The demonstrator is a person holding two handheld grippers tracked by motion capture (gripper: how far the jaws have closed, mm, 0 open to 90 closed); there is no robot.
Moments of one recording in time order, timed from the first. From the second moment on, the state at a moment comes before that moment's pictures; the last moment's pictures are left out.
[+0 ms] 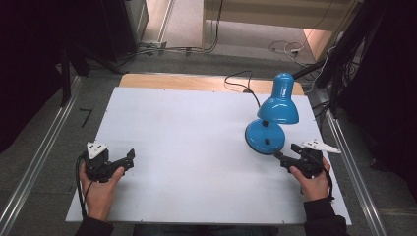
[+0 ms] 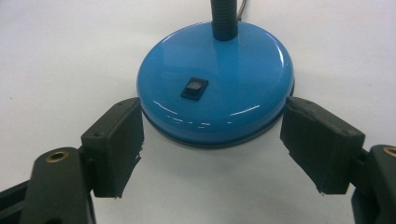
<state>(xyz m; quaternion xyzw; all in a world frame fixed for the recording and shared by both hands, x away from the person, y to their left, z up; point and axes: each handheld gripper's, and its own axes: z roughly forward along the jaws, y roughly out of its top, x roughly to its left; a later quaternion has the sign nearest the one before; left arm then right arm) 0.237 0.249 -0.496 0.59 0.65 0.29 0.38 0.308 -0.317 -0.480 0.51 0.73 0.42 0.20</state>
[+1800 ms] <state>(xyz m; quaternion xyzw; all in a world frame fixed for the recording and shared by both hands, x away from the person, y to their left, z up) 0.236 0.249 -0.496 0.59 0.65 0.29 0.38 0.288 -0.341 -0.479 0.53 0.72 0.41 0.21</state>
